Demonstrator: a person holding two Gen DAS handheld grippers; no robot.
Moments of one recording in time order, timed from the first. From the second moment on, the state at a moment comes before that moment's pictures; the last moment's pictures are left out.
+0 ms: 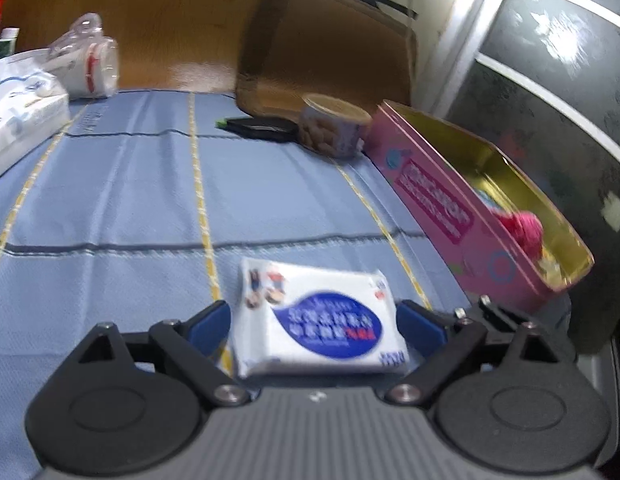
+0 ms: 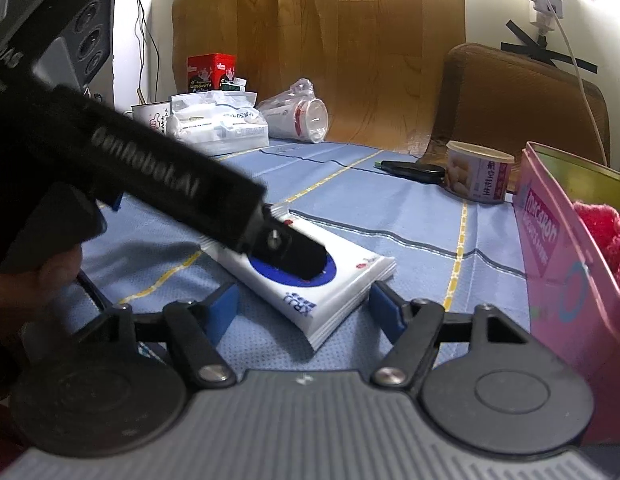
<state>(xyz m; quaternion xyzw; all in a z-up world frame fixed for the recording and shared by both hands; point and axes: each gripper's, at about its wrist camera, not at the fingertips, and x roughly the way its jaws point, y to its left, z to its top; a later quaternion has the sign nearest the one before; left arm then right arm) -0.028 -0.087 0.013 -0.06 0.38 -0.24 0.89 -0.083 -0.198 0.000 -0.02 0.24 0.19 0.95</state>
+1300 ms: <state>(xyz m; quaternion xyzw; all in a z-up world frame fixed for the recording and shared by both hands) 0.025 -0.332 0.064 0.04 0.31 -0.35 0.88 -0.093 -0.375 0.041 0.00 0.18 -0.10 0.98</state>
